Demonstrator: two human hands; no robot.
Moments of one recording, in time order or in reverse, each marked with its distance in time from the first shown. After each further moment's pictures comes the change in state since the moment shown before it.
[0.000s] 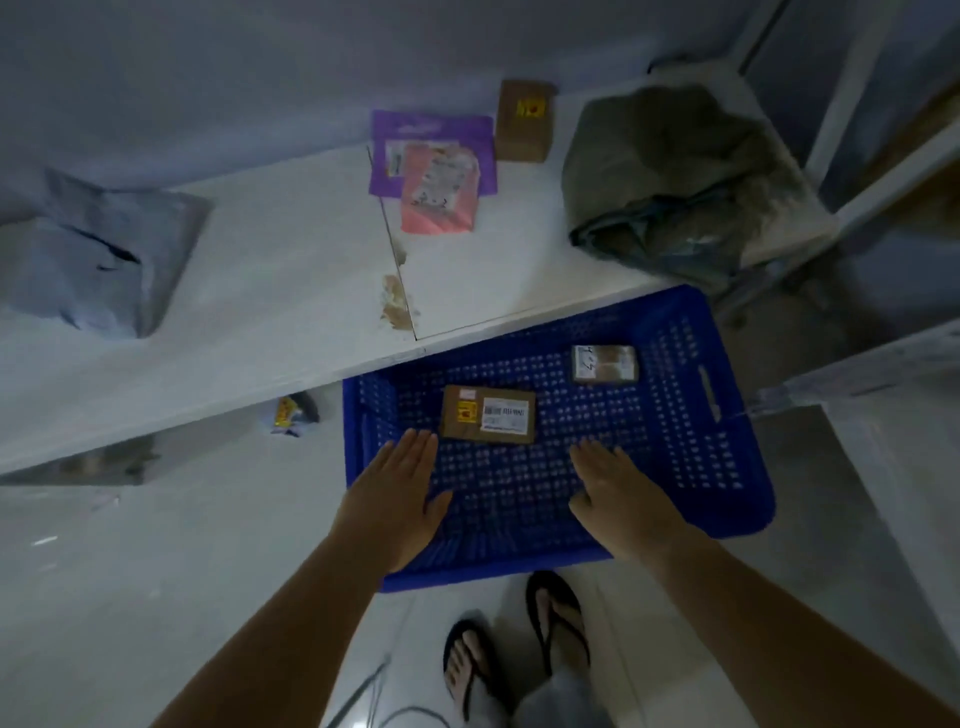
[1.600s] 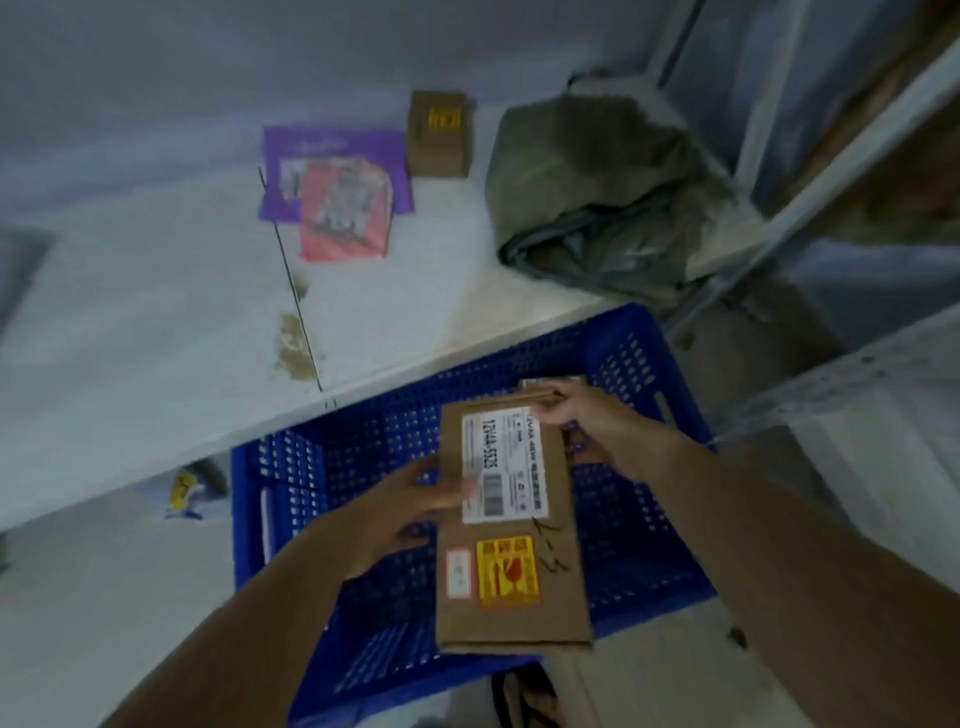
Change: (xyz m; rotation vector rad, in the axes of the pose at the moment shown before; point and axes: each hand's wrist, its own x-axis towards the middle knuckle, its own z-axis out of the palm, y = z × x) left_hand 0.132 0.041 0.012 -1.464 -0.431 -0.165; right_hand 0.099 0.059 -0.066 1.220 0.055 0.133
